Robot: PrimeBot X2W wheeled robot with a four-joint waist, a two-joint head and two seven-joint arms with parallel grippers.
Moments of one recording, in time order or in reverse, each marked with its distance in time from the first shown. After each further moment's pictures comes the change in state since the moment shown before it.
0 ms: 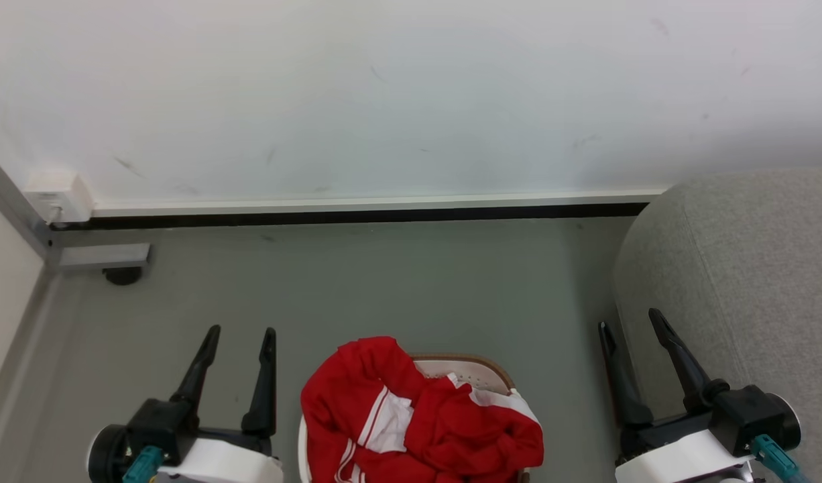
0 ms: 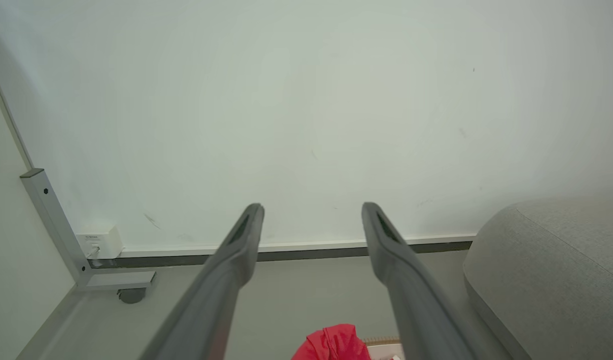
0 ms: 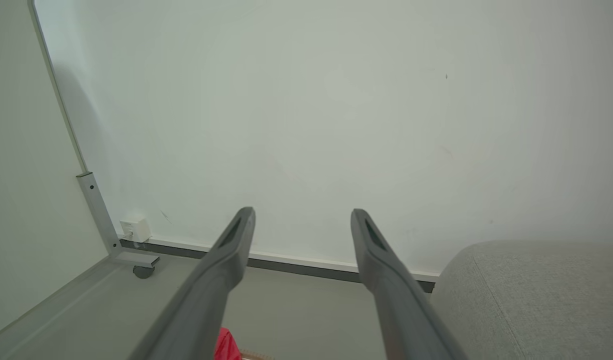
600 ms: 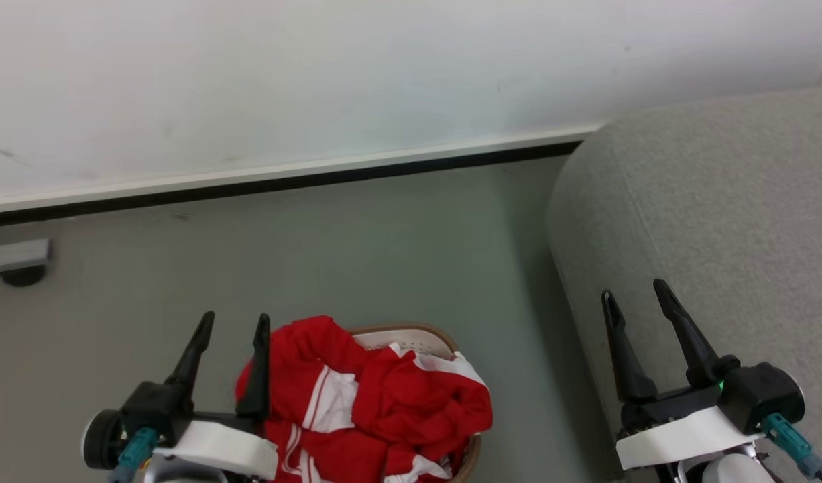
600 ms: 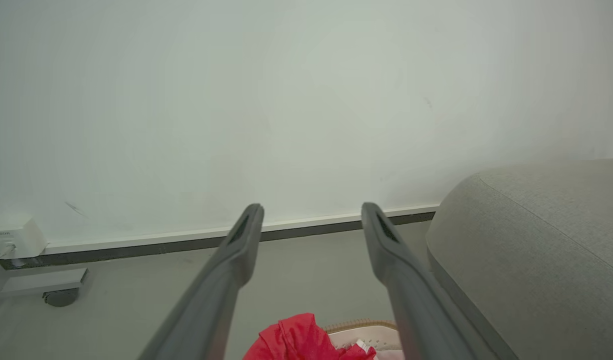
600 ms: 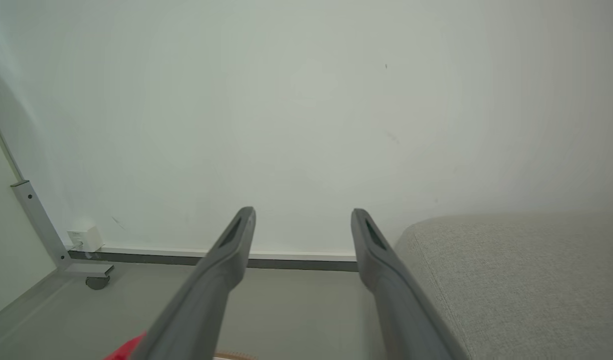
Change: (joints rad) left arm -0.047 0.001 0.021 0.041 0.010 -0.011 0.000; right arm -0.044 0.000 0.002 -0.030 0.027 0.000 0.000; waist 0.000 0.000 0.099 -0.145
